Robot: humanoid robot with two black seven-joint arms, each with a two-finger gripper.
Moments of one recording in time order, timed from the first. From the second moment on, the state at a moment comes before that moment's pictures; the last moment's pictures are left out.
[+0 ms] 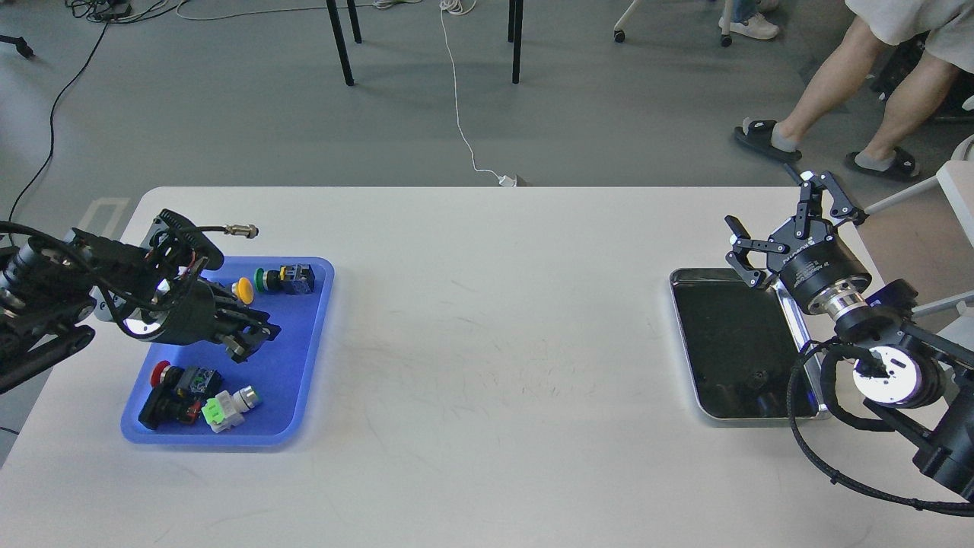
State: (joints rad) left arm -0.92 0.78 -0.14 -1.09 2.04 -0.42 -0.49; right arm 0.58 -0.57 0.48 0.92 0.16 0.34 0.49
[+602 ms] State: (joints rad) left arm -0.89 0.77 -0.16 -1.03 1.98 -0.41 -0.49; right arm 0.58 -0.57 0.47 0.93 0.16 0.34 0.49
